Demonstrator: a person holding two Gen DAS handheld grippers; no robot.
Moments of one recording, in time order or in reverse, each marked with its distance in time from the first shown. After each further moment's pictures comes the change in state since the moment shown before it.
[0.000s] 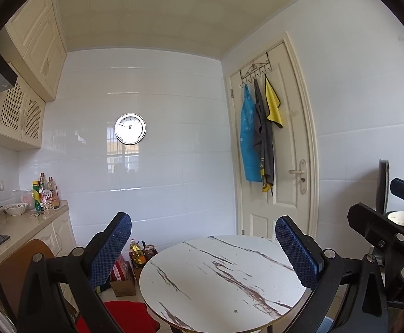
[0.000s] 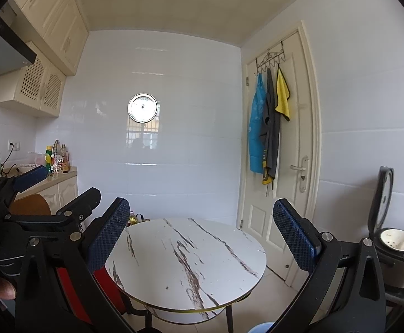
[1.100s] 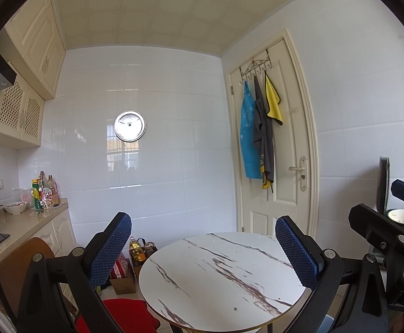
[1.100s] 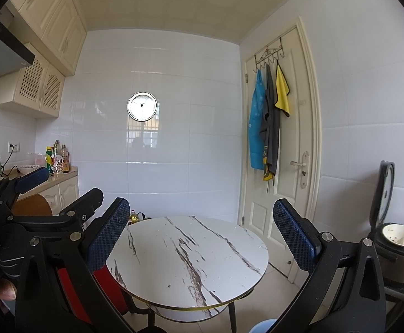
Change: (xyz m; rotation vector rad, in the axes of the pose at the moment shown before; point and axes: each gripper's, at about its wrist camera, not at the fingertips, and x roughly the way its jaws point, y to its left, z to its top) left arm 0.018 0.021 -0.001 0.002 0.012 -0.009; right arm 0.002 0.000 -0.001 0.013 0.010 0.001
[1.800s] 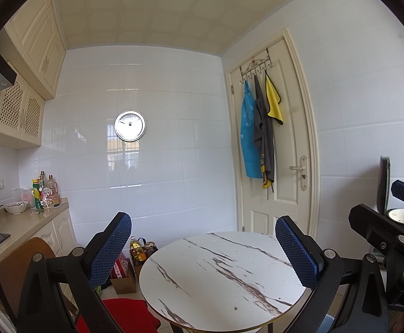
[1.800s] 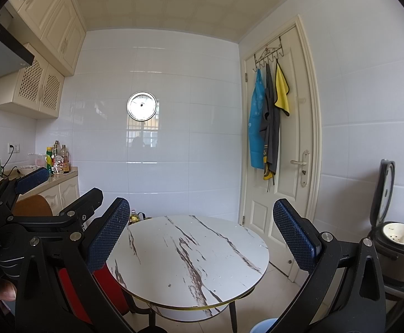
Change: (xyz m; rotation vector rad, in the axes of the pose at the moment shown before) left arm 0.000 0.011 0.001 0.001 0.001 -0.002; right arm 0.001 0.002 -0.001 0.005 0.003 0.000
